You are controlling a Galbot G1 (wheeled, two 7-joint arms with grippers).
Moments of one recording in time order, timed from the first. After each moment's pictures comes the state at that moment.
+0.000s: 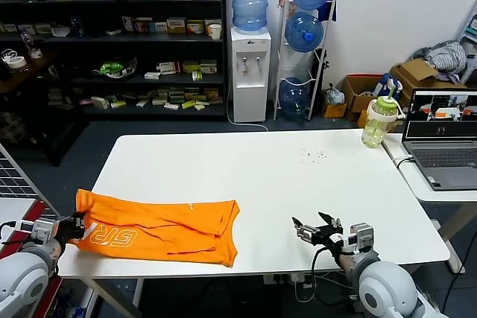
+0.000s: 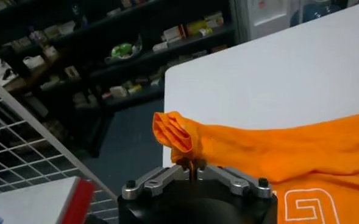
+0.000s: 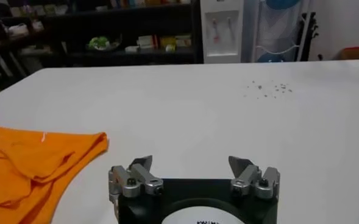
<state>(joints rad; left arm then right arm) 1.47 -0.41 -0.46 -1.84 -0.94 0.33 -0.38 -1.29 0.91 0.28 2.00 0.78 -0.52 0.21</state>
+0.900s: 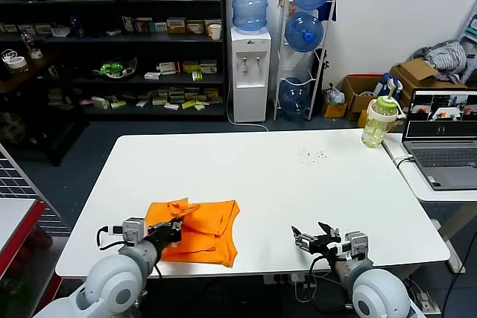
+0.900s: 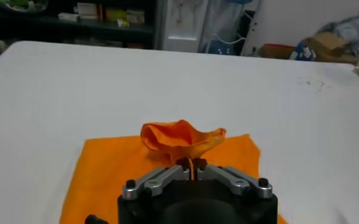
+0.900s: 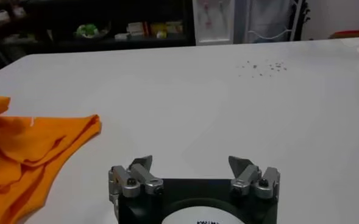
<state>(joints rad) 1.10 -0.77 -0.03 -2.07 -1.14 0.46 -0.61 -1.31 0.95 0.27 1.98 0.75 -0.54 0.24</state>
